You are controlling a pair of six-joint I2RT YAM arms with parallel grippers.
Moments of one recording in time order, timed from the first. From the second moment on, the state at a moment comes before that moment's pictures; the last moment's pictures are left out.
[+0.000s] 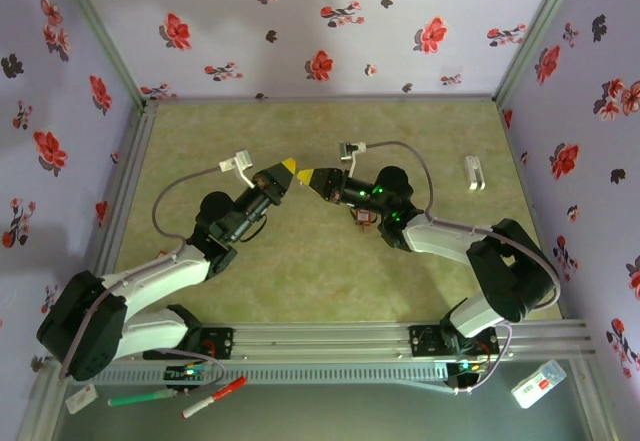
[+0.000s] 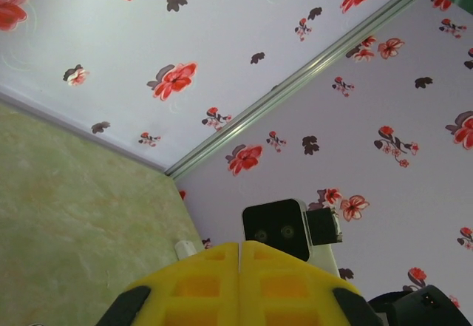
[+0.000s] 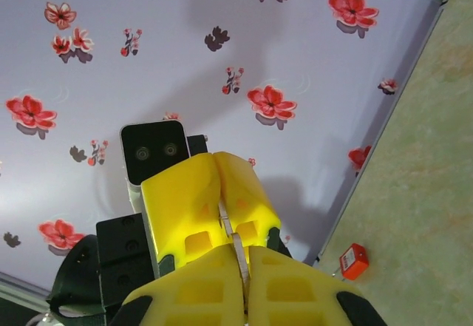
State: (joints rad) left arm -0.70 1.18 0.50 0.88 0.04 -0.95; right arm 0.69 1.52 0.72 0.97 -0.63 1.21
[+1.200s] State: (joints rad) left arm -0.01 0.84 0.76 -0.85 -0.08 -0.69; right arm 0.73 1.01 0.92 -0.53 -0.18 0.51
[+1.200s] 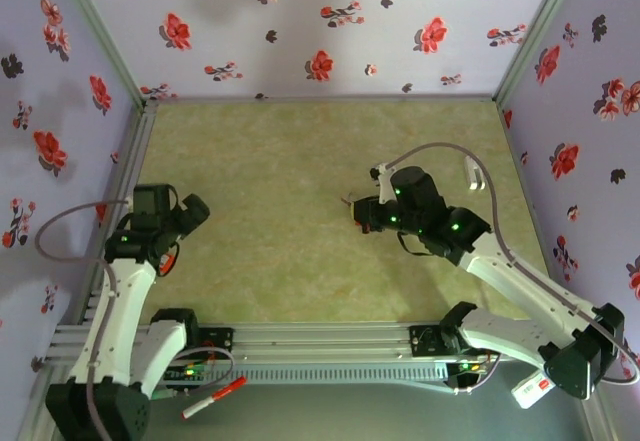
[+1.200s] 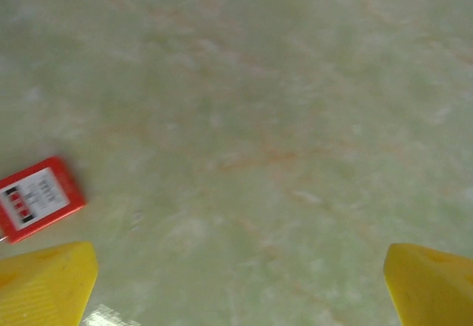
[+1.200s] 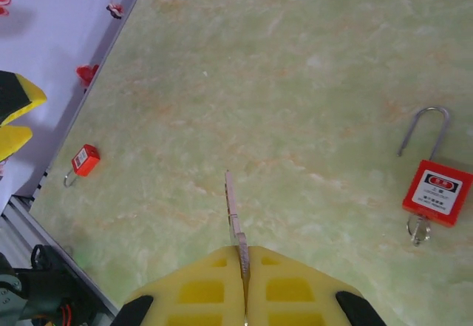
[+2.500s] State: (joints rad) left arm 0.25 1.13 0.50 -0.51 0.17 -0.79; right arm 0.72 0.94 0.86 -0.59 -0.11 0.48
